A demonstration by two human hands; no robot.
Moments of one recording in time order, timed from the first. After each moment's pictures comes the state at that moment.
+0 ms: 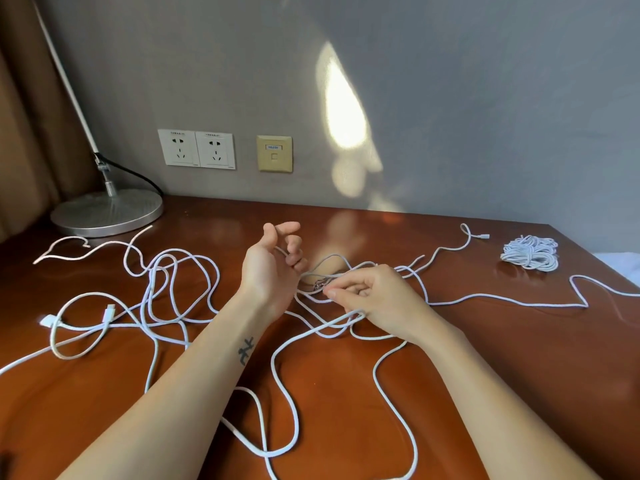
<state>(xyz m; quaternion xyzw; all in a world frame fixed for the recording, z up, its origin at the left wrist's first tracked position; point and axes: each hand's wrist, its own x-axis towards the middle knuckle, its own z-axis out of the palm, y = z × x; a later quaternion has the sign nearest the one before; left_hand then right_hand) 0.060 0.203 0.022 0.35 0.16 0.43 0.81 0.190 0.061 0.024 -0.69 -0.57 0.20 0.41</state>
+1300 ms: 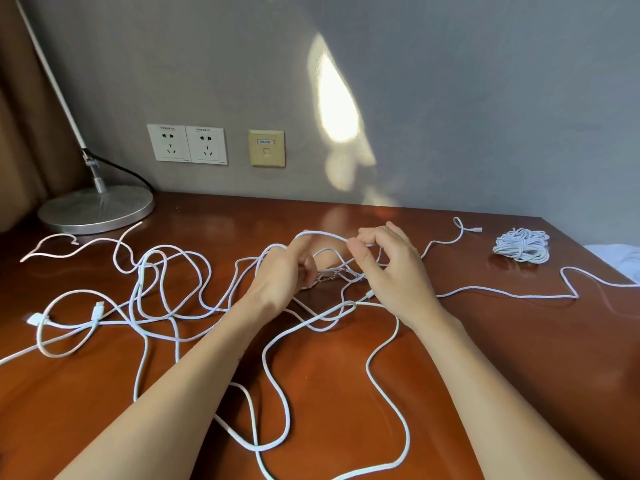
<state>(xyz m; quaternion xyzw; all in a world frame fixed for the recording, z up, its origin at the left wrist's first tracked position) 0.056 0.184 0.021 0.73 0.27 0.30 0.55 0.211 0.060 0.023 -0.69 -0.56 -0.07 0.46</state>
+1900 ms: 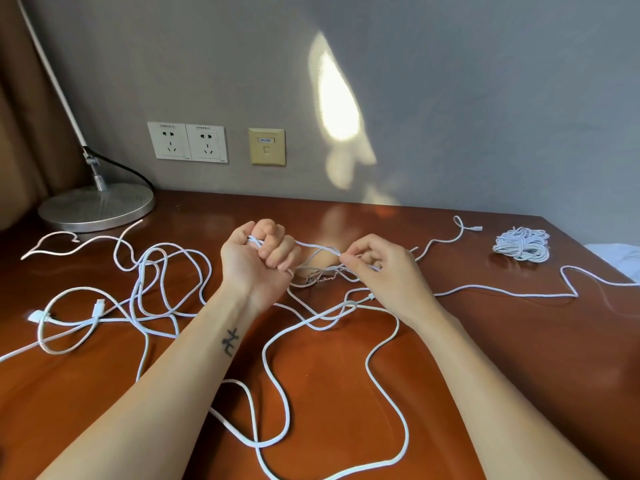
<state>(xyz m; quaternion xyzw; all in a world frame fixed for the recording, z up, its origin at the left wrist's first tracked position) 0.047 0.200 0.029 0.22 0.05 0.37 0.90 0.210 0.062 0.020 -0.71 -0.52 0.06 0.47</state>
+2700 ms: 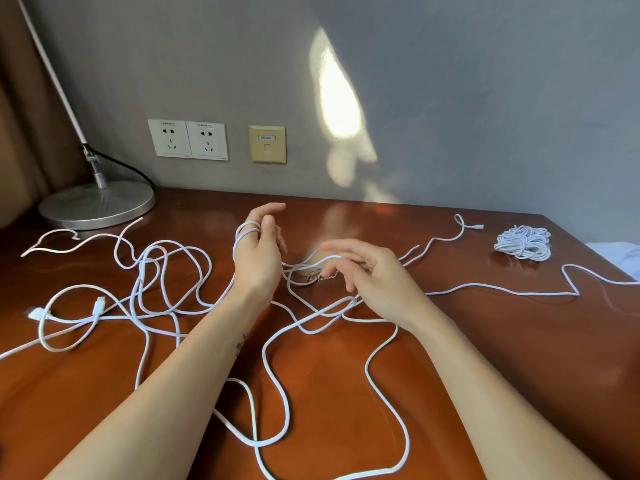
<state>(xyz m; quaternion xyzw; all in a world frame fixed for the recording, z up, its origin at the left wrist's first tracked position) 0.061 0.205 0.013 0.61 0.28 0.54 0.51 0.193 0.060 0.024 -0.65 -0.57 0.17 0.47</state>
